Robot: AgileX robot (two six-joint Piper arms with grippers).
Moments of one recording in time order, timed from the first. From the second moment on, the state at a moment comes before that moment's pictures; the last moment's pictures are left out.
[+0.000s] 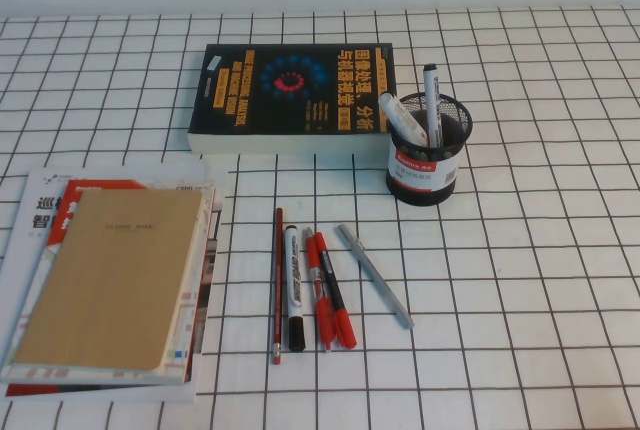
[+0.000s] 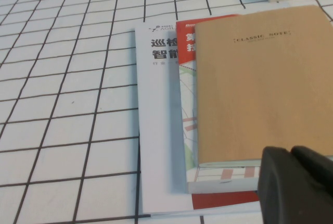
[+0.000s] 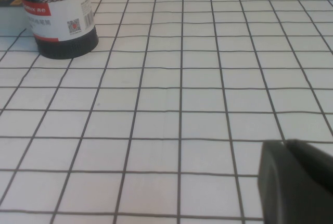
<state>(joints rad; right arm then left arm) 0.08 -0.01 0.03 0.06 0.35 0.00 -0.02 -0.01 0.03 -0.02 0.38 0.15</state>
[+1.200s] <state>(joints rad) 0.08 -0.01 0.03 0.66 0.16 0.00 -0.02 -0.01 0.03 -0.02 0.38 0.15</state>
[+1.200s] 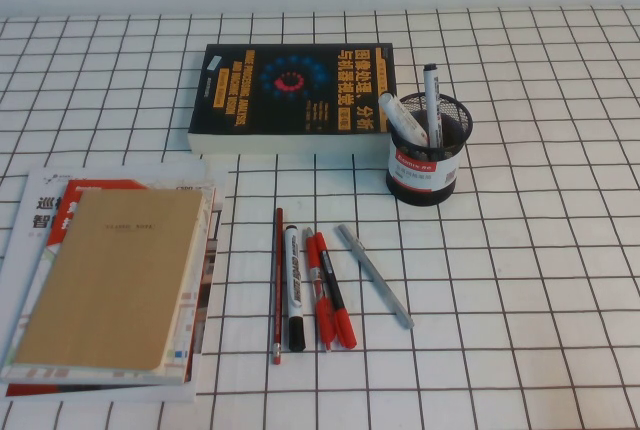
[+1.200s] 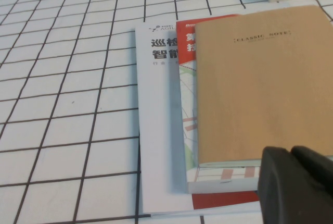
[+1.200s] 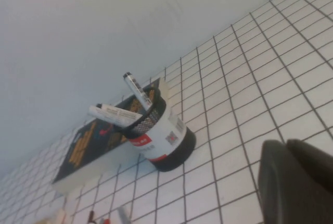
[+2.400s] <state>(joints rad) 0.08 0.77 -0.58 0.53 0.57 -0.24 -0.02 -0.01 0.03 -0.02 0.38 0.15</state>
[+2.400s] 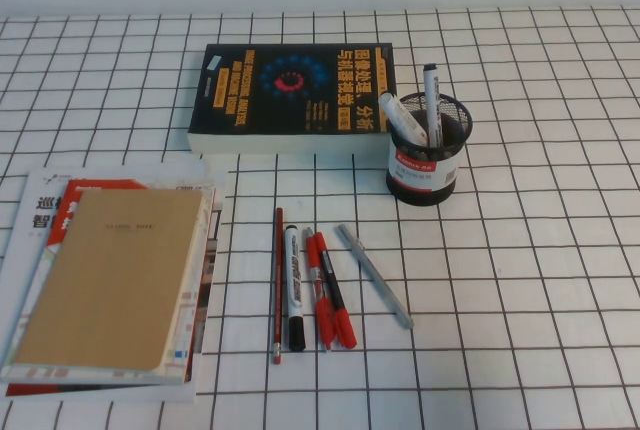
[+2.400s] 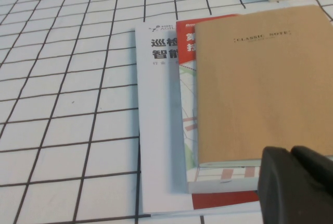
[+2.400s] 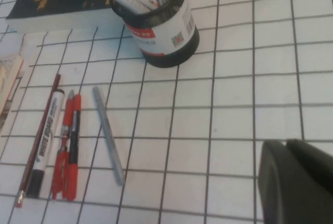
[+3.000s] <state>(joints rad) 0.38 1.45 -1.04 0.60 0.37 -0.39 -0.02 -0.01 0.03 -0.02 0.38 0.15</state>
